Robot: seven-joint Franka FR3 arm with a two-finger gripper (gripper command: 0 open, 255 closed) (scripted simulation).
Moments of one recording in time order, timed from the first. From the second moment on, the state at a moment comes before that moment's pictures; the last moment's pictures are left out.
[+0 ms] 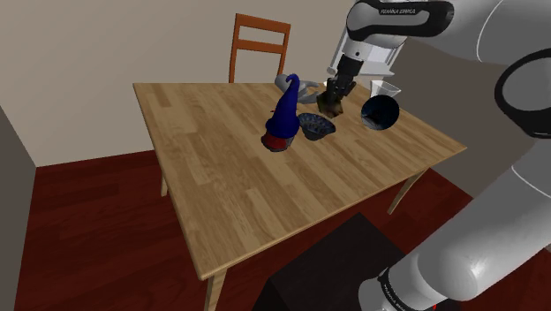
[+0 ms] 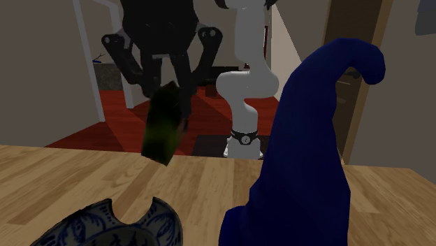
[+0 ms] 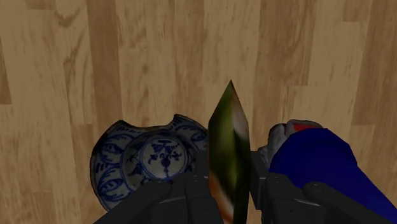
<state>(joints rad) -0.09 0.03 -0.23 -1.75 0.05 1.75 -0.24</state>
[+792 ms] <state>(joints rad) -0.17 0.33 -0.27 -1.42 0.12 1.70 -0.36</state>
